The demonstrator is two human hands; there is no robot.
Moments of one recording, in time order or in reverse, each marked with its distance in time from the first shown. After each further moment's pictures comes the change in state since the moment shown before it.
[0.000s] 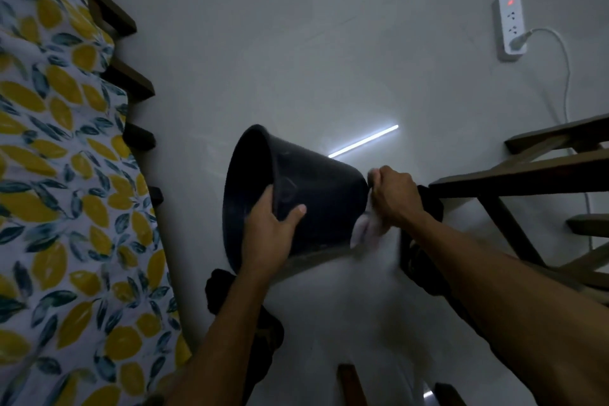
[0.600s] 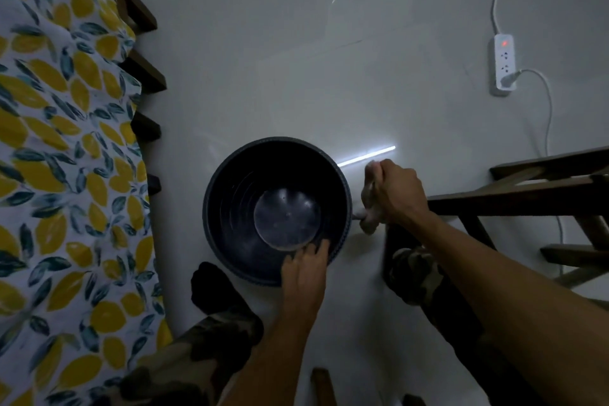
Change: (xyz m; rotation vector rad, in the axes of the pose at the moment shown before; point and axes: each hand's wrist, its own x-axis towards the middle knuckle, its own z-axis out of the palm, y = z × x) left_hand -0.050 -0.070 0.104 0.954 -0.126 0.247; right_hand -0.029 -0.028 -0.074 -0.077 -0.022 -0.113
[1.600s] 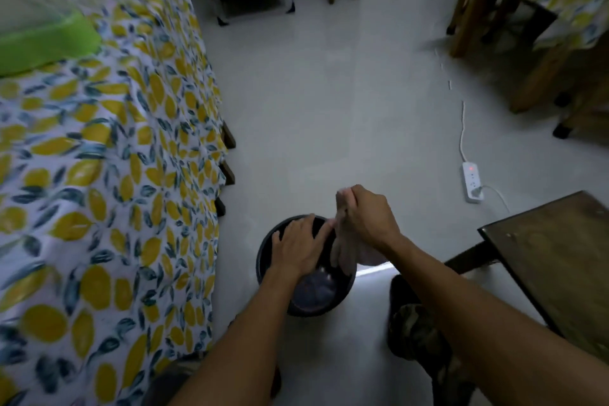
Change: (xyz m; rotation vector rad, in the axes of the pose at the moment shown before) left_hand -0.086 0.010 -0.267 -0.280 0.117 -0.099; right_hand -0.168 -0.114 -0.127 0.300 0.271 -0.323
